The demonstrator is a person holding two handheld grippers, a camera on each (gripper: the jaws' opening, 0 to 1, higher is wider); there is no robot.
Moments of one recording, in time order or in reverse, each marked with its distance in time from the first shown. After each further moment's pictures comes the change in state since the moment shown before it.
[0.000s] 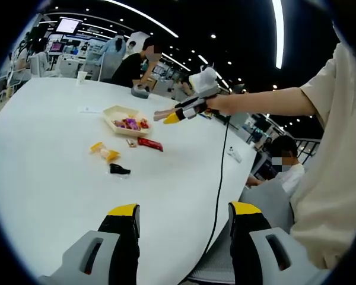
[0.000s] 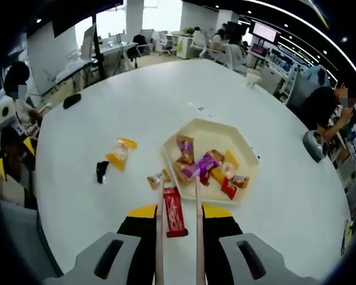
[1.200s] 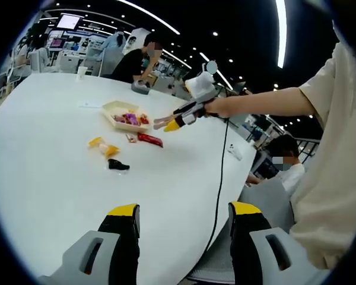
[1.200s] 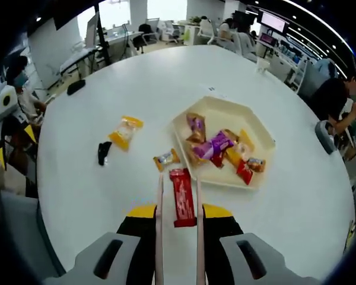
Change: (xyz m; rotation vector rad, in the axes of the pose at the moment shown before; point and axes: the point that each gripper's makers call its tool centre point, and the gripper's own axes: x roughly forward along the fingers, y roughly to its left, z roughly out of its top) left arm 0.007 0.001 -0.006 -0.018 0.026 -0.004; right arm 0.019 0.018 -0.032 -0.004 0.089 0.077
